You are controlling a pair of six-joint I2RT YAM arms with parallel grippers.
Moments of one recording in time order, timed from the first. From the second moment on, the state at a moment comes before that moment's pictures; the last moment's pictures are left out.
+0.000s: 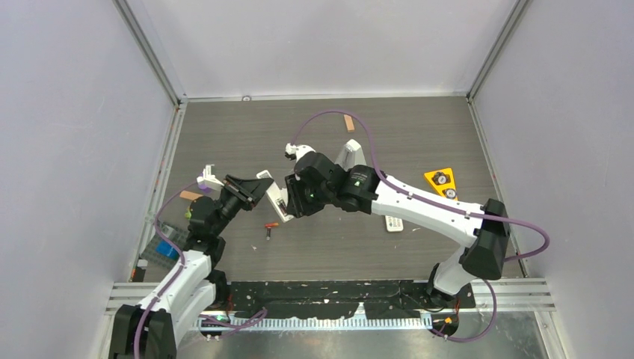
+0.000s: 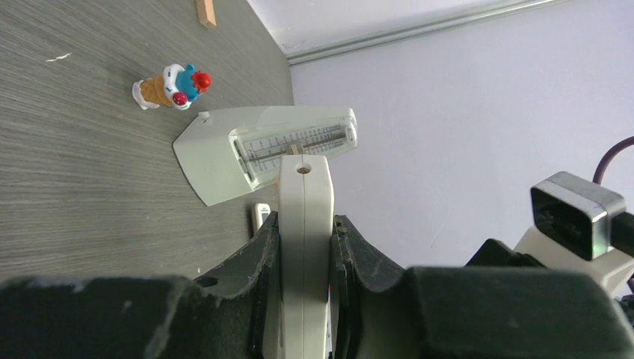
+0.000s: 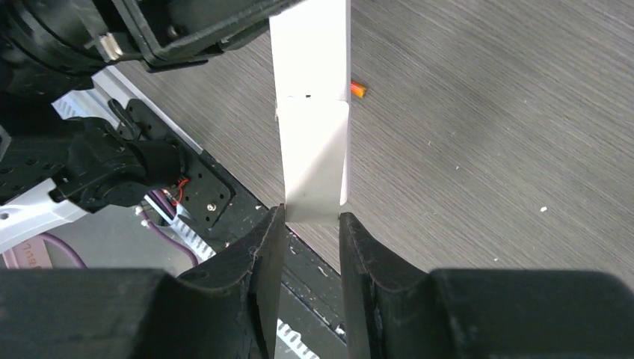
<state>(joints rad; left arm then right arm) -0.16 0.79 0.18 0.62 0.39 -1.28 1.10 1.55 1.46 -0.65 0.04 0.57</state>
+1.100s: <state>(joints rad) -0.16 0.86 0.18 0.71 0.45 -1.41 1.13 1.69 1.63 -0.83 0.06 0.49</state>
